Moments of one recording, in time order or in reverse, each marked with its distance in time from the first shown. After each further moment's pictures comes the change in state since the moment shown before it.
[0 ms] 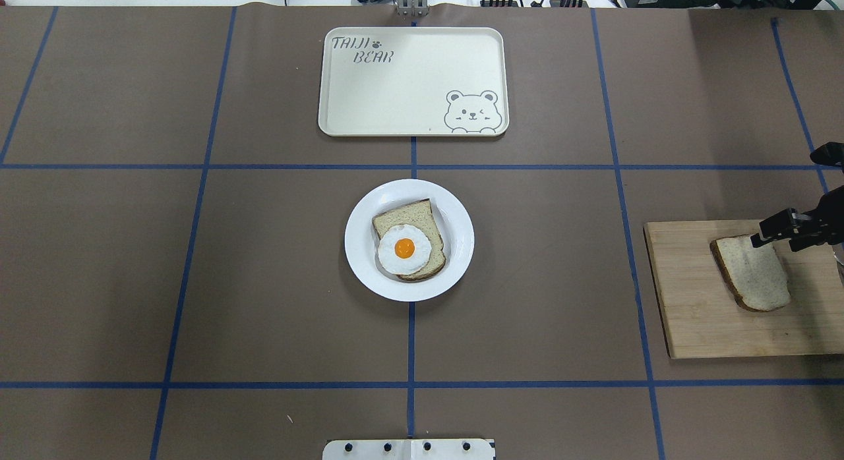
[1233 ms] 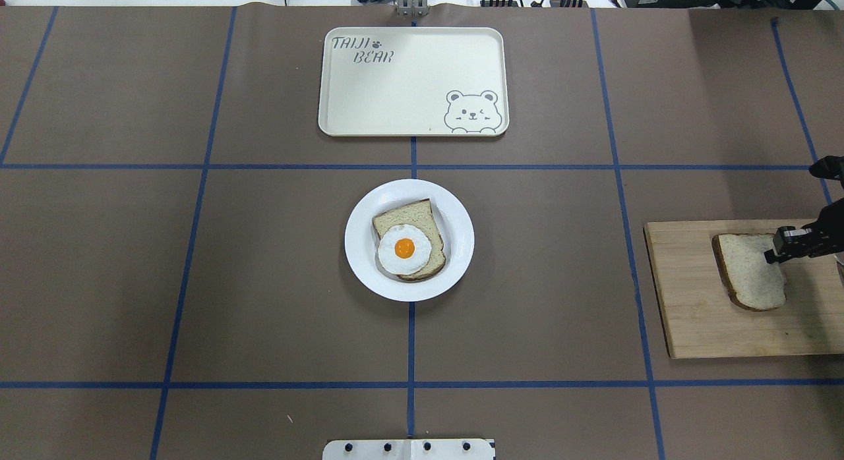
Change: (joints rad) left arm -0.004 0.001 -0.018 0.002 -0.005 -0.006; right arm -0.008 -0.019 -0.004 0.010 0.011 -0.002
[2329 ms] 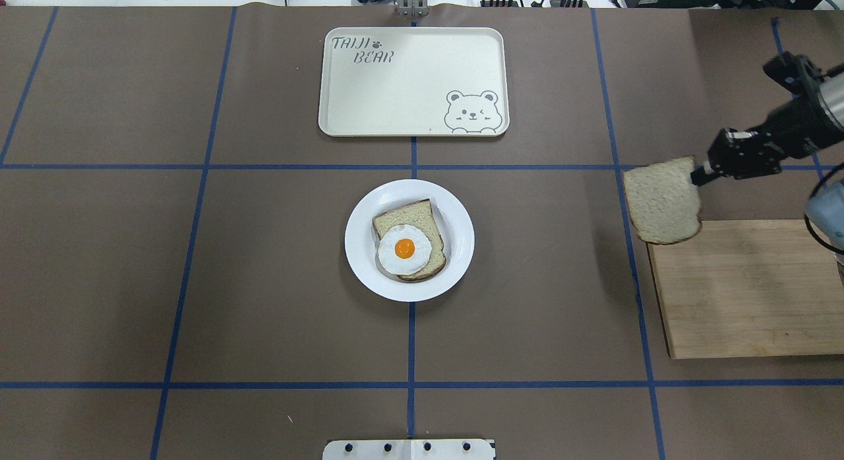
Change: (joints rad) left arm 0.002 0.000 0.002 0.007 -0.005 -0.002; right arm 0.062 0.298 0.091 -0.003 0.264 0.357
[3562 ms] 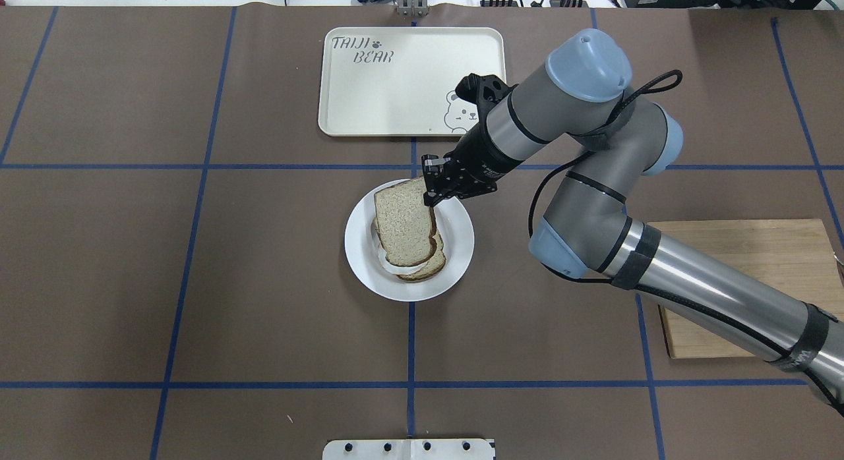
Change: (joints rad) left arm -0.001 0.008 -0.001 -0.001 -0.037 -0.002; right arm -0.435 0.508 -0.170 0.000 -0.343 0.180
